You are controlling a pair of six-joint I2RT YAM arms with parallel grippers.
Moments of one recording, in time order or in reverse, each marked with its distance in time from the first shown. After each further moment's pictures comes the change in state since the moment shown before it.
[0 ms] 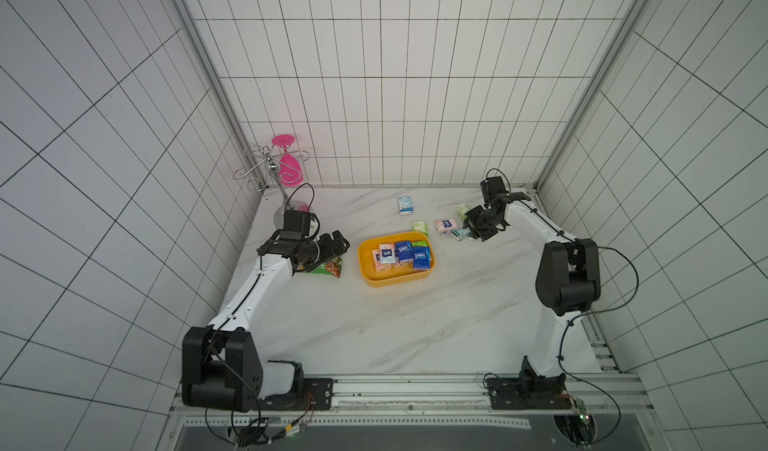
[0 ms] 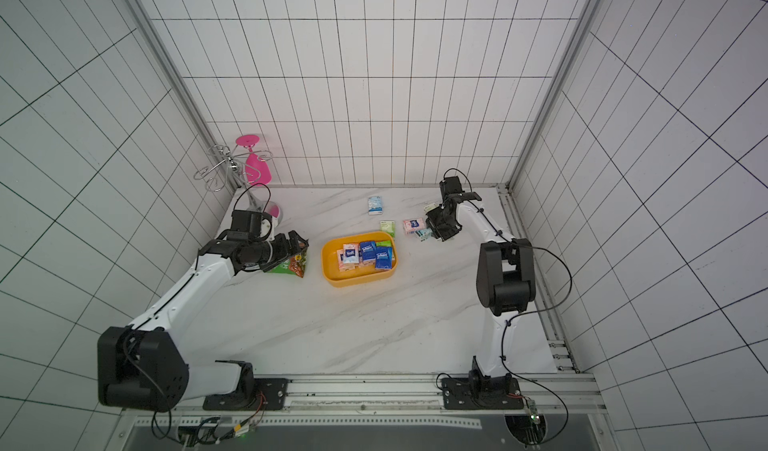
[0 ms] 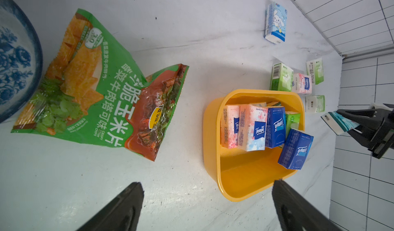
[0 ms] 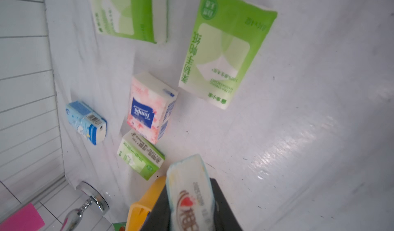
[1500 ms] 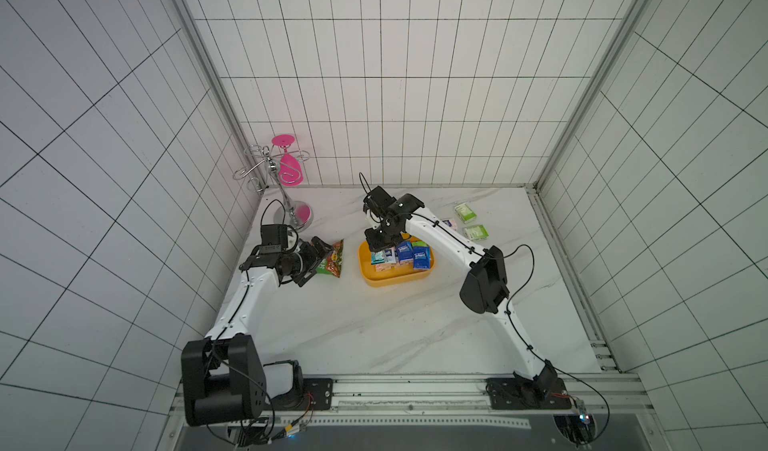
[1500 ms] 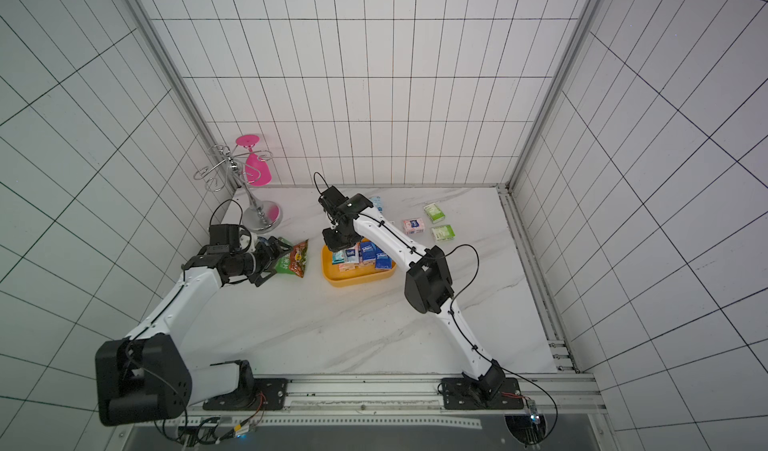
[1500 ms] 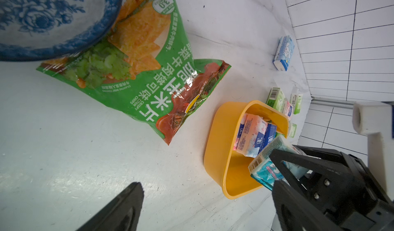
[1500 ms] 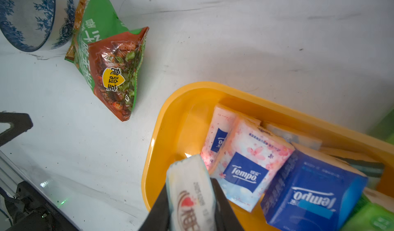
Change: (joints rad) left arm 0.185 -0.060 -0.142 0.056 0.154 -0.175; right arm 0.636 0.499 0.835 -0.357 0.077 -0.800
